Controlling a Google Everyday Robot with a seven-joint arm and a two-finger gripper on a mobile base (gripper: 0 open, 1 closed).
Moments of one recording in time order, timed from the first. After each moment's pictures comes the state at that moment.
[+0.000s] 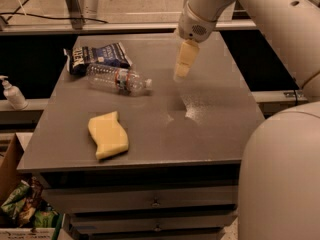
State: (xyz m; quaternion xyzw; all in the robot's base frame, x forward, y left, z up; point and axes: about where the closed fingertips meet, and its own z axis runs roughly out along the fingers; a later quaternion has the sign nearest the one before) arm 0.675 -0.053 0.892 -0.68 0.70 0.07 0.19
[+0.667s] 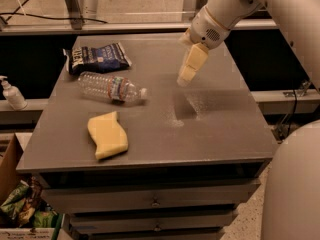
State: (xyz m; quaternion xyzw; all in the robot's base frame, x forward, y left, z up) arm 0.644 -0.065 0.894 -0.65 0.70 0.18 0.22
